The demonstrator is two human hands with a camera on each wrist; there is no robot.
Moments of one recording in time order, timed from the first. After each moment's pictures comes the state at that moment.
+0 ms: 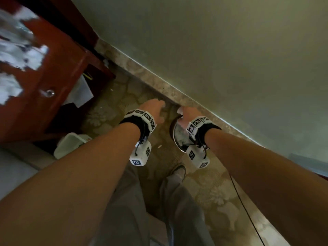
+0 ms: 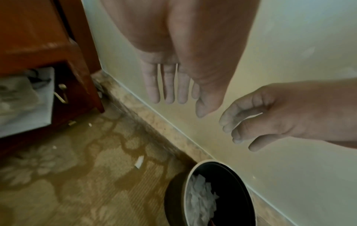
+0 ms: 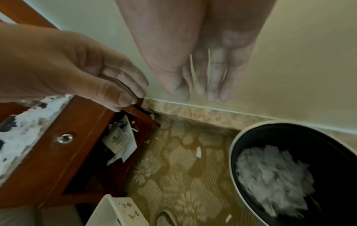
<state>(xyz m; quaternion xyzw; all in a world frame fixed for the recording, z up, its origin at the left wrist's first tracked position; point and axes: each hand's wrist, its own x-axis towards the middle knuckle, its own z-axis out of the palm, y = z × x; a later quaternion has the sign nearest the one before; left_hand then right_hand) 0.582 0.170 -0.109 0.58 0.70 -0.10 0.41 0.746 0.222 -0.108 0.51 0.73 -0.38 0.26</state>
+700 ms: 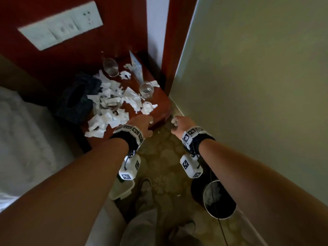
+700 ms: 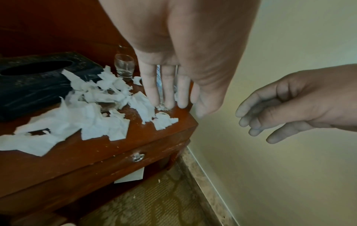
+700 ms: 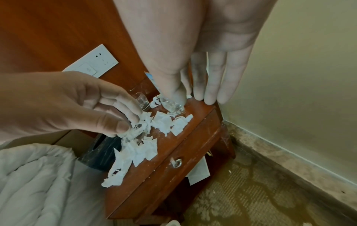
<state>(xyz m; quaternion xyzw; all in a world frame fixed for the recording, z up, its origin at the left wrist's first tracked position) 0.229 0.054 0.070 0.44 0.83 0.01 0.34 0.370 0.191 0.072 0.37 0.85 -0.29 0.22</state>
